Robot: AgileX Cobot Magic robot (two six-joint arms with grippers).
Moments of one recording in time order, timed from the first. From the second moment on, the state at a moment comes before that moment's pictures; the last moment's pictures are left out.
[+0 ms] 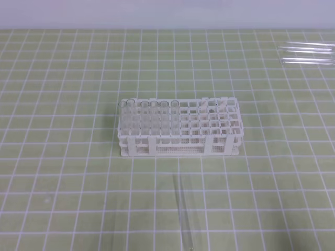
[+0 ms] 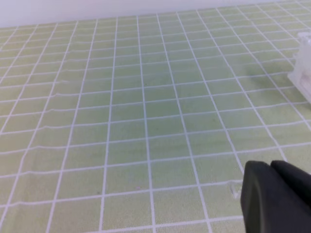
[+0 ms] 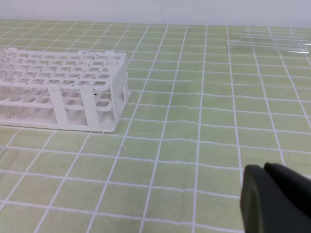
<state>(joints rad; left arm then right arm) -0.07 0.00 0.00 -0.05 0.32 0.17 0.16 0.00 0.00 0.15 0.30 -0.08</state>
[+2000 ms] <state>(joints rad) -0.07 -0.02 0.01 -0.33 0.06 -0.14 0.16 0.00 0.00 0.15 0.30 -0.08</state>
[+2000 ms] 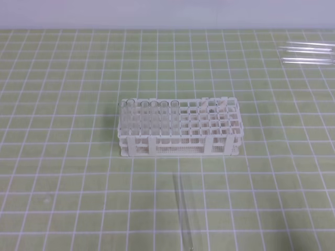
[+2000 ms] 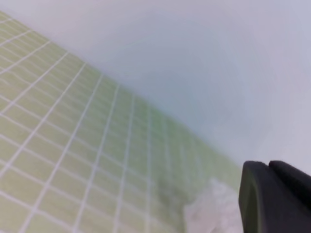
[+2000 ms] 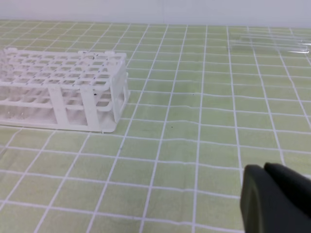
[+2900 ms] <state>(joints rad) -0.10 -0.01 -0.11 -0.49 0.07 -0.38 0.16 0.00 0.00 0.15 0.30 -0.08</state>
